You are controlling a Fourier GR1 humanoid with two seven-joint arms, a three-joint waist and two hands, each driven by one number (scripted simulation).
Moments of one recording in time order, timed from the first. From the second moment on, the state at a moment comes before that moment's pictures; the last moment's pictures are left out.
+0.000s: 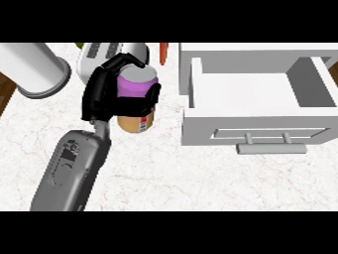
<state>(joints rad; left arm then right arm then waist) -0.54 0.01 -0.07 -1.39 0.00 0.21 0.12 0.32 -0.02 -0.28 -2.21 -0.13 0.22 0.08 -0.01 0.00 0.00</state>
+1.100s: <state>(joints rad) -1.21 0.00 -0.21 -0.98 0.10 0.50 0.29 0.28 -0.03 -0.27 -2.20 -0.12 0.20 0.11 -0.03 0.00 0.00</state>
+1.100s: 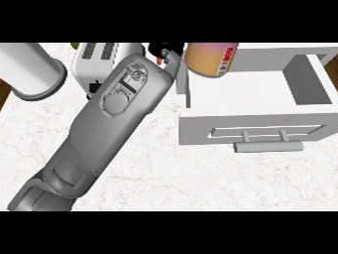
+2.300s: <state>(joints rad) -1.49 0.00 -0.41 -0.48 0.39 0.60 0.11 0.18 -0.04 -0.26 -2.17 -0.11 0.19 0.15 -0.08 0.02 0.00</state>
